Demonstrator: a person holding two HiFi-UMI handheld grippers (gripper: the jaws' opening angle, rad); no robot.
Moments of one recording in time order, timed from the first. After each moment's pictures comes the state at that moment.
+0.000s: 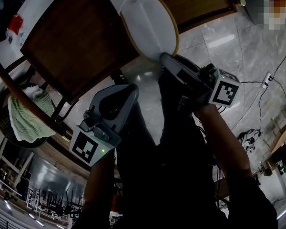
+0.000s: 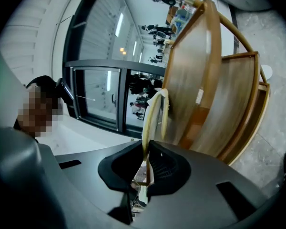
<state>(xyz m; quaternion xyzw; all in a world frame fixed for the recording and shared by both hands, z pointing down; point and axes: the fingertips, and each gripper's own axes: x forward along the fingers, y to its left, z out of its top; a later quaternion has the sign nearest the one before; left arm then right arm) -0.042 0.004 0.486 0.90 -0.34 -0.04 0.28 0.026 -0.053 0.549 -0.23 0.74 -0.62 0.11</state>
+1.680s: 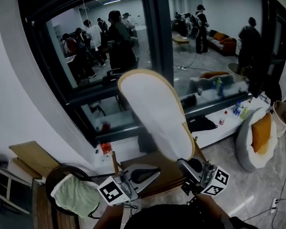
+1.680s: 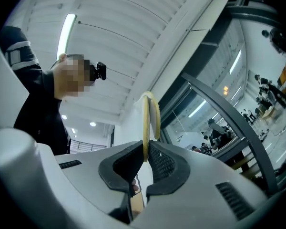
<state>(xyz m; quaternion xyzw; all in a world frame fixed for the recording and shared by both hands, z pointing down) -0.074 0.031 0.059 0.96 -0.27 -0.03 -0.08 -0.010 -0.017 0.041 -0.08 0.95 -0.10 0.29</state>
